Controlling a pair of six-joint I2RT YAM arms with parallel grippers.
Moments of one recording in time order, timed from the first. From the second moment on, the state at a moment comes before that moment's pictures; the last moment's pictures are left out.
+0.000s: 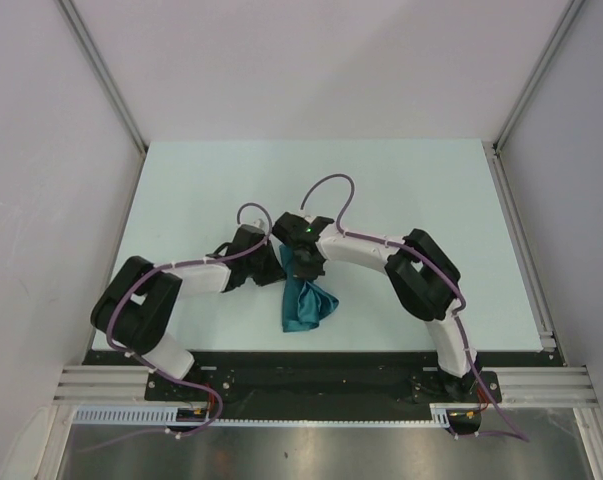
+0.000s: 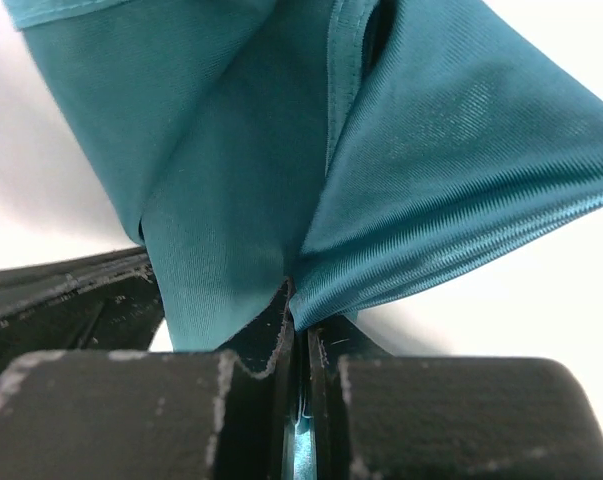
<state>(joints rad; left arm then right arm) -0.50 1.57 0.66 0.04 0.16 -0.79 0.91 2.08 1.56 -0.72 0.18 0.88</state>
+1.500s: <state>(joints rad) -0.51 1.47 0.48 0.21 0.21 -0.91 0.97 2.22 1.90 -0.98 0.34 0.96</state>
